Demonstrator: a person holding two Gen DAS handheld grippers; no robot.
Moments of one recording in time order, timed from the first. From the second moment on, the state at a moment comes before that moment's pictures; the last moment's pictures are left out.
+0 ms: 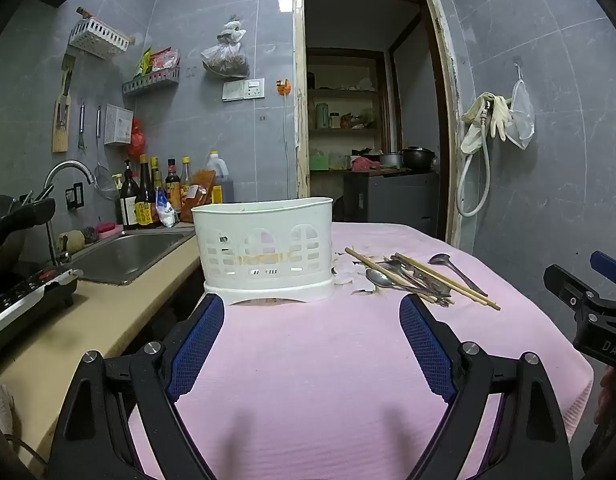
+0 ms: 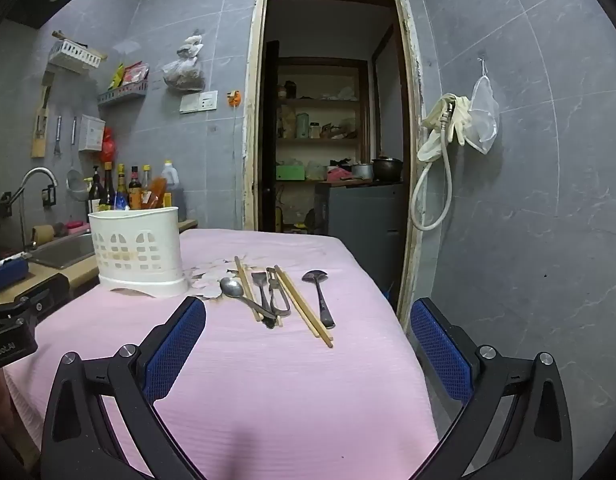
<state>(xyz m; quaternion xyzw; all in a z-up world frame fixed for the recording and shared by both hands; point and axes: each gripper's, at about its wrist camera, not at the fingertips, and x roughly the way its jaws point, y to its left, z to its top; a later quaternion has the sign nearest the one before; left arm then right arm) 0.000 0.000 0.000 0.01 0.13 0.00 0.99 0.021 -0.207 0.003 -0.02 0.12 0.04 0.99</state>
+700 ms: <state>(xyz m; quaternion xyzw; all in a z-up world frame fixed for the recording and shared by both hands) 0.006 0.004 -0.006 0.00 0.14 -0.01 0.99 0.021 -0.205 -0.001 -0.02 0.12 0.04 0.99</state>
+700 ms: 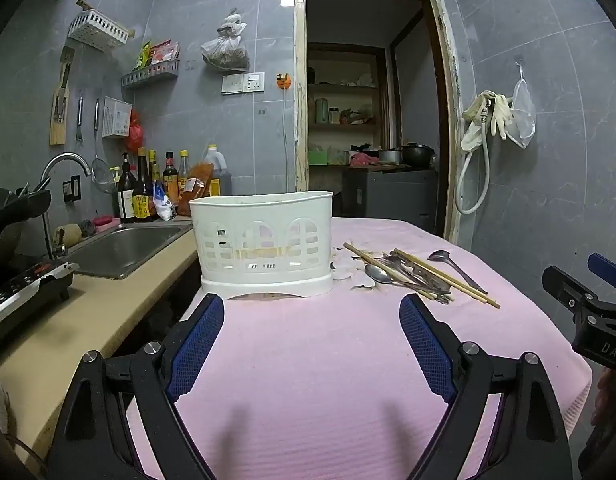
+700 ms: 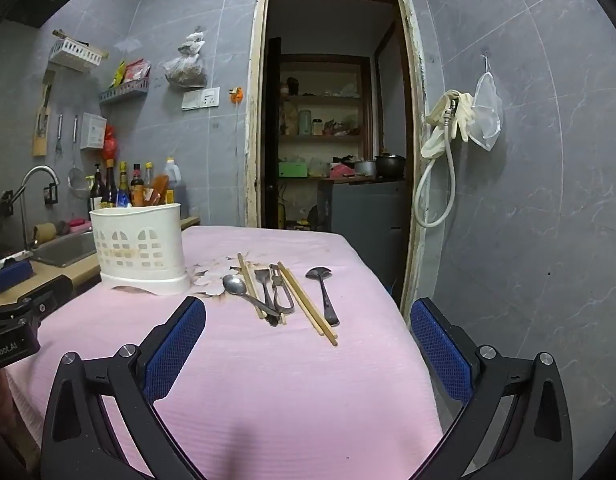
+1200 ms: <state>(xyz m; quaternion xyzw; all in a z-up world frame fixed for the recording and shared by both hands) 0.007 0.004 -0.008 0.00 0.14 -0.01 0.99 0.023 -0.198 -0.004 -0.02 0.12 0.05 0.99</state>
